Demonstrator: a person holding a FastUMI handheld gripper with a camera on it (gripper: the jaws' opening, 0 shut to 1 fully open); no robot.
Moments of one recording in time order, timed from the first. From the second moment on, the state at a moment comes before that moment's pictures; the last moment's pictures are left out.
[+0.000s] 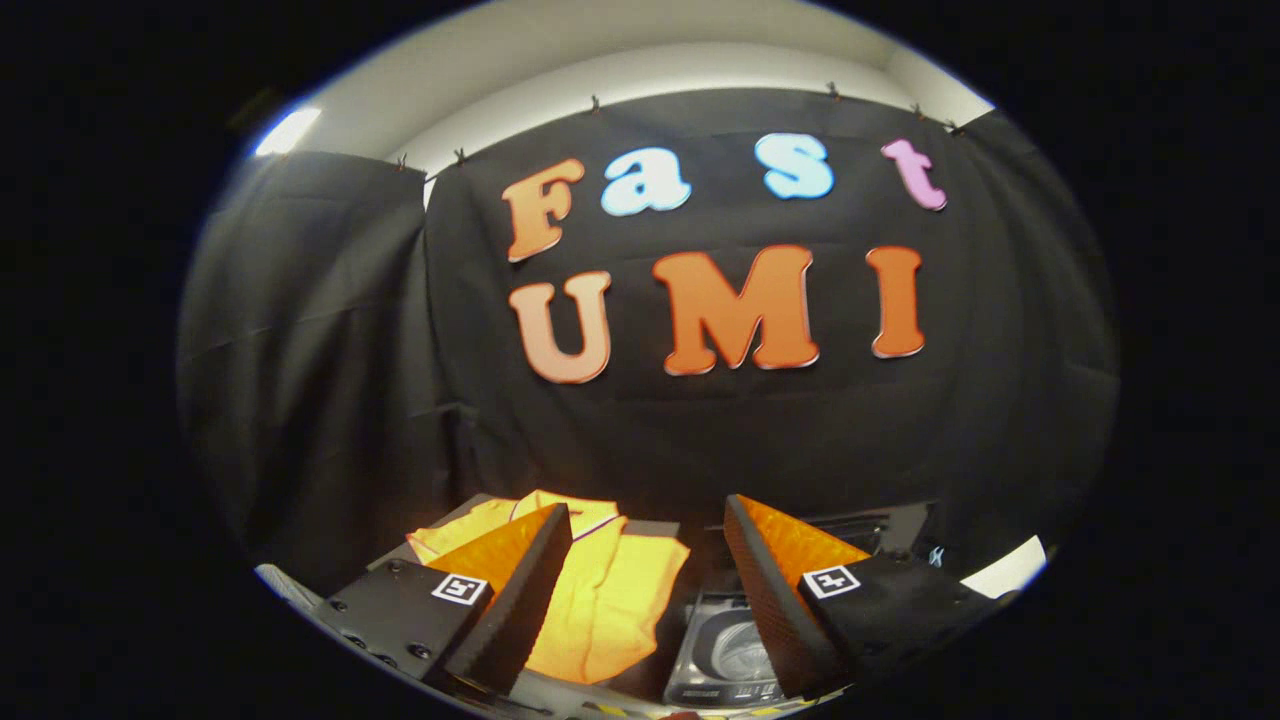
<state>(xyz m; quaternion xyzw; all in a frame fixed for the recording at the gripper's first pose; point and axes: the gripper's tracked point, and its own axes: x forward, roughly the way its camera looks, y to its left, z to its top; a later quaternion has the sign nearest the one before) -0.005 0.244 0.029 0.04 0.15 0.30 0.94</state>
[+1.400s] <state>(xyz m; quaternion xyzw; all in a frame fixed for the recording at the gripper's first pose) -0.005 0.436 -0.164 -0.13 0.47 0.44 0.76</state>
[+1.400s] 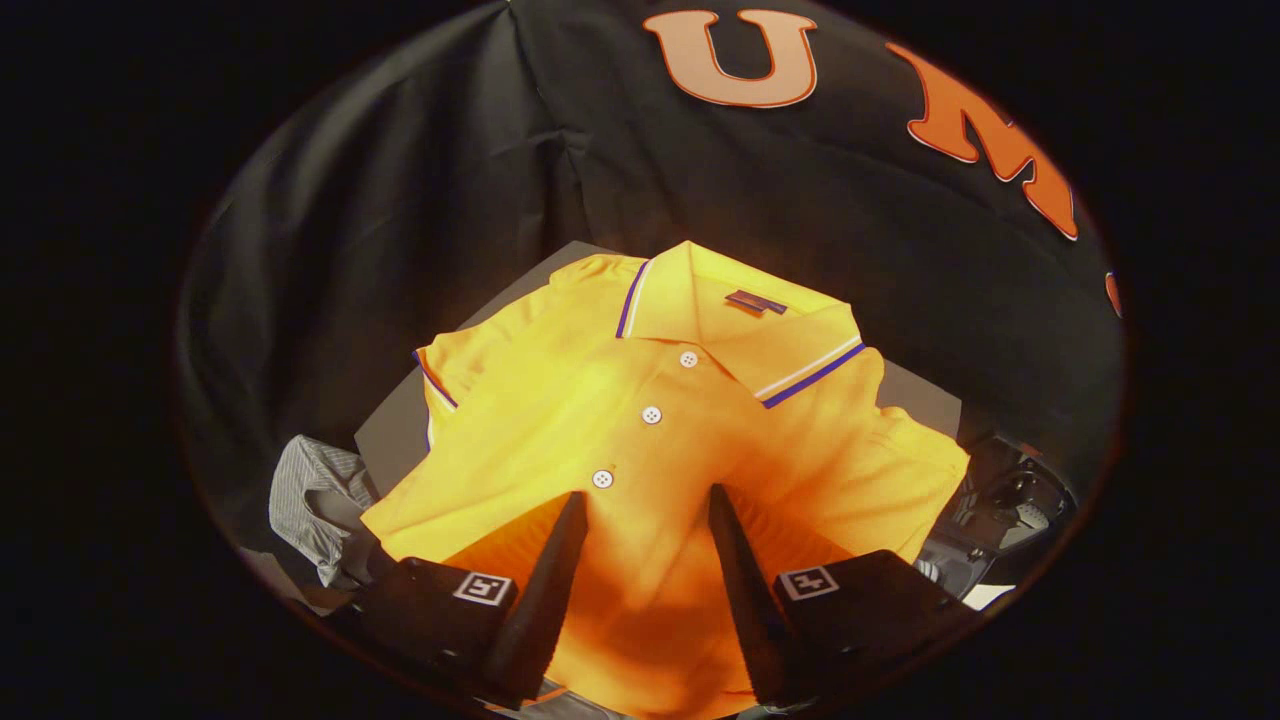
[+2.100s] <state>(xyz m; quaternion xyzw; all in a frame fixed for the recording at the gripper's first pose) -0.021 0.442 -0.128 0.12 0.22 0.48 0.84</state>
